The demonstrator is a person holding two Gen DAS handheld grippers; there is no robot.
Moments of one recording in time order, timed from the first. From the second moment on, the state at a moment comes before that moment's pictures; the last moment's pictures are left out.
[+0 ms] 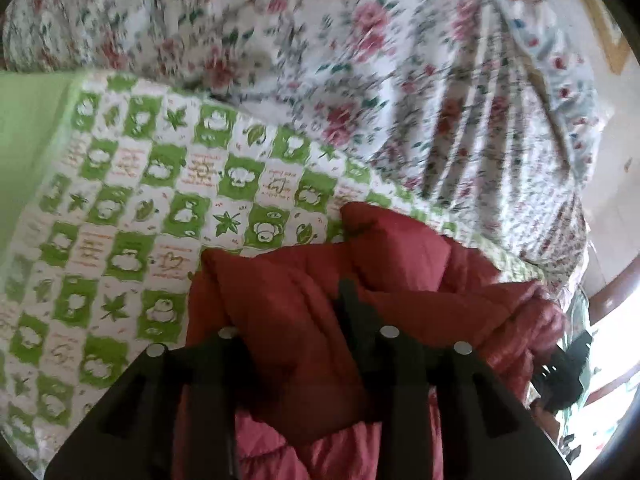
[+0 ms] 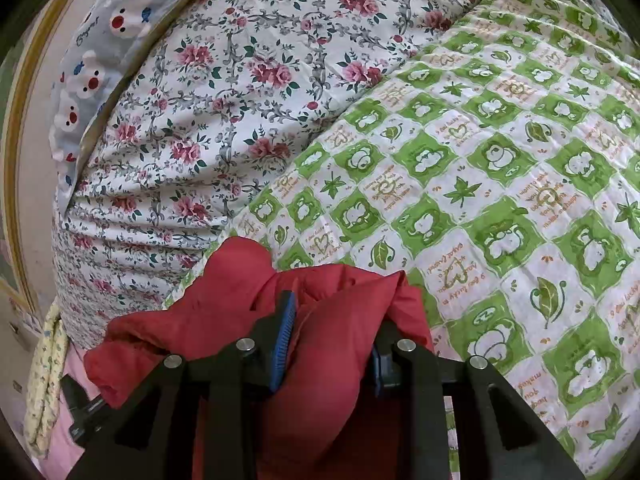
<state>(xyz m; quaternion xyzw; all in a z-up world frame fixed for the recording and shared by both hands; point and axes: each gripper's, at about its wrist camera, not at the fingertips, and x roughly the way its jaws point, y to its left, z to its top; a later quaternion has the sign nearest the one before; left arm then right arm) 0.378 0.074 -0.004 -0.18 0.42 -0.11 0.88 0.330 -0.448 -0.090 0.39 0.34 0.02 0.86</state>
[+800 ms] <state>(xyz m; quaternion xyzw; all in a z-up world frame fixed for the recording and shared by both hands) 0.299 -0.028 -0.024 0.01 0.40 -0.15 0.90 0.278 -0.445 -0.009 0.33 0.26 0.00 0.91</state>
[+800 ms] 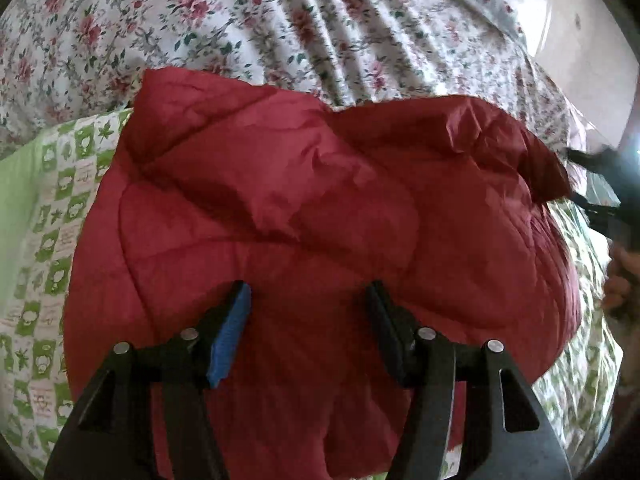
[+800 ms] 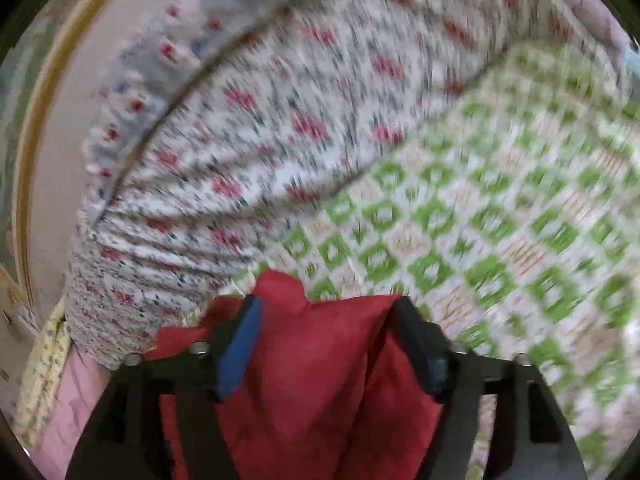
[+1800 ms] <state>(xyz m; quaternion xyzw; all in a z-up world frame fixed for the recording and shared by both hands) 0.368 -0.002 -0.047 -0.04 0.44 -0.08 0.89 0.365 -0.342 -0.091 0.16 0.43 0.08 0.88</state>
